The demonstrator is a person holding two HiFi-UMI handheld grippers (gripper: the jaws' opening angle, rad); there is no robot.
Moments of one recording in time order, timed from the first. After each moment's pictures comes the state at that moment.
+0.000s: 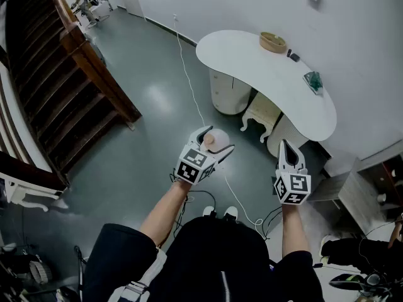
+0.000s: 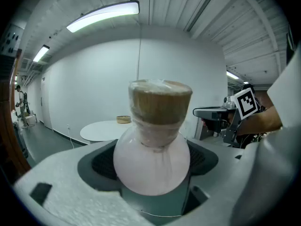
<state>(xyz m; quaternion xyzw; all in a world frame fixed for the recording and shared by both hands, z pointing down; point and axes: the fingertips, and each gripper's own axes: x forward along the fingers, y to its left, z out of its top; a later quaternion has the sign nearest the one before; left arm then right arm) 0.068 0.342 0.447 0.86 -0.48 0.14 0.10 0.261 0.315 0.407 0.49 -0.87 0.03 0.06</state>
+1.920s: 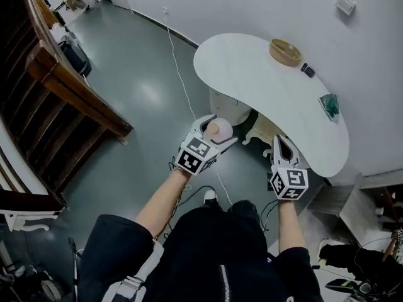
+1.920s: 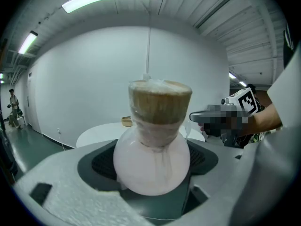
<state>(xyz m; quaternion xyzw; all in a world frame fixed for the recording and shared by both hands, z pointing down) -0.052 0.055 0.465 0.88 -0.43 0.16 0.10 0.107 0.050 0.438 0.49 -0.87 0.08 0.07</state>
